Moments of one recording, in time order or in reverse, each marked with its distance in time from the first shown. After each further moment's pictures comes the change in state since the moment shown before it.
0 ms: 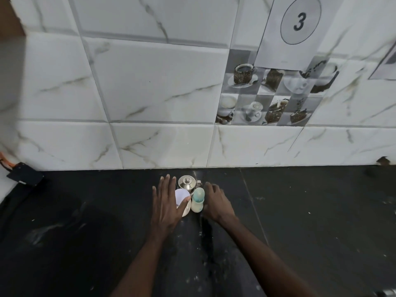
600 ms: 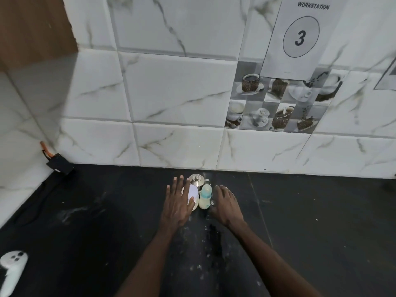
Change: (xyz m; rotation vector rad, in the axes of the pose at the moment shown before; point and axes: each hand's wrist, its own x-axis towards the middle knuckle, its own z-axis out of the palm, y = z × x) left_hand -0.036 0.025 -0.030 0.207 -0.156 0.044; right_hand -0.052 0.009 -0.008 -0.071 0.116 -0.159
